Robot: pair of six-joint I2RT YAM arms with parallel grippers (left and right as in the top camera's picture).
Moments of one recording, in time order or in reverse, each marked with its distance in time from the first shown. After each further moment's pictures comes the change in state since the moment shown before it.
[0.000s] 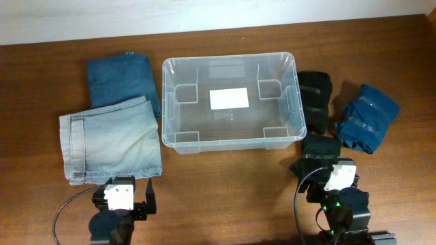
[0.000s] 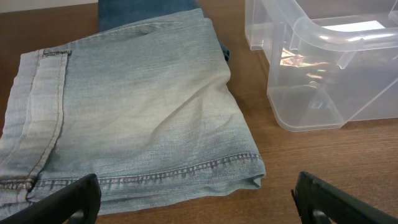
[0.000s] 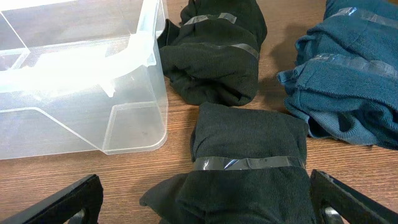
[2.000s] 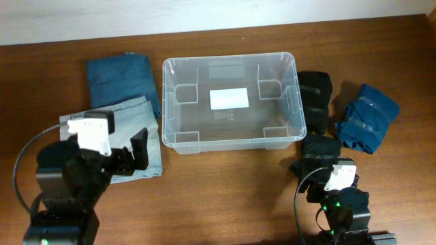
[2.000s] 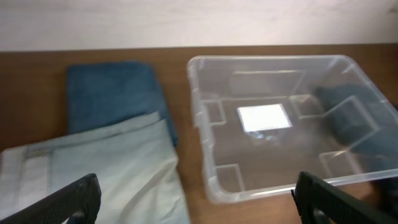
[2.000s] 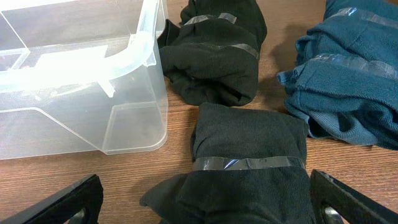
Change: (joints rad) left arm 0.000 0.800 0.885 -0.149 0.201 -0.116; right arm 0.000 0.000 0.000 0.000 0.000 0.000
